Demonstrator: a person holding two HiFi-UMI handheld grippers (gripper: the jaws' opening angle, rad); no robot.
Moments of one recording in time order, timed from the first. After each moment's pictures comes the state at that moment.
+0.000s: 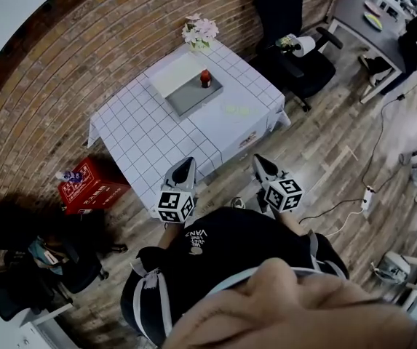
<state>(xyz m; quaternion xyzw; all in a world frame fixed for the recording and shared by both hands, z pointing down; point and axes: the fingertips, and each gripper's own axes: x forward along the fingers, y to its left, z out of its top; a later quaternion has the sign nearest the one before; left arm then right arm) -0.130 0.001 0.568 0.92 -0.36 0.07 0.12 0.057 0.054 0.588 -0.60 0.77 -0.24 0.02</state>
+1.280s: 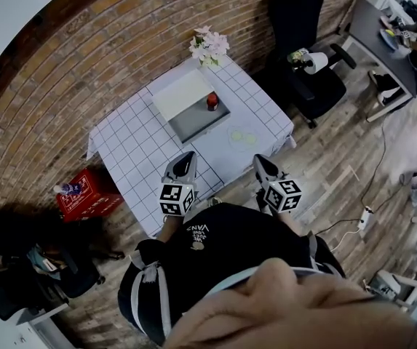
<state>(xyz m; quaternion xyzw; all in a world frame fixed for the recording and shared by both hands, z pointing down) -0.095 -0.142 0.570 0.91 -0.38 0.09 0.11 0.091 -0.081 0.589 -0.59 0.77 -0.24 0.01</state>
